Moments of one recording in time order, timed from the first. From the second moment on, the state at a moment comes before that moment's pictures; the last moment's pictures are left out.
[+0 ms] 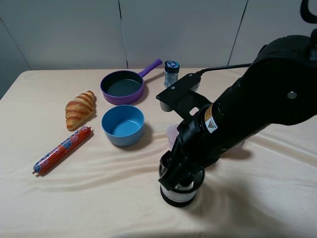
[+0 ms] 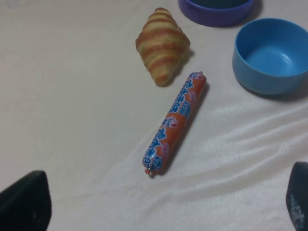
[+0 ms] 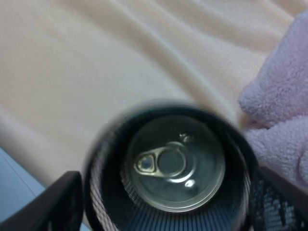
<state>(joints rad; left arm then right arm) -0.02 0.00 -0.50 -0.06 1.06 0.14 0.99 1.48 -0.80 0.05 0.58 0.10</state>
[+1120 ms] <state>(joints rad) -0.02 0.00 -0.50 -0.06 1.06 0.14 0.99 1.42 -0.80 0.01 0.67 0.10</state>
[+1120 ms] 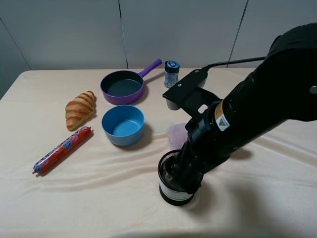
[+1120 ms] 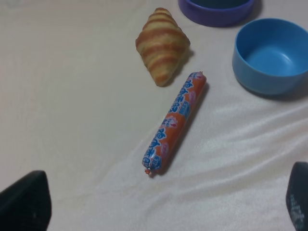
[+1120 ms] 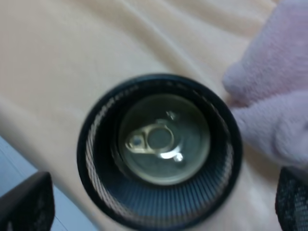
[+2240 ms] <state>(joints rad) -0.02 0.00 -0.50 -0.06 1.06 0.14 0.59 0.78 -0.80 -0.30 1.21 0.16</state>
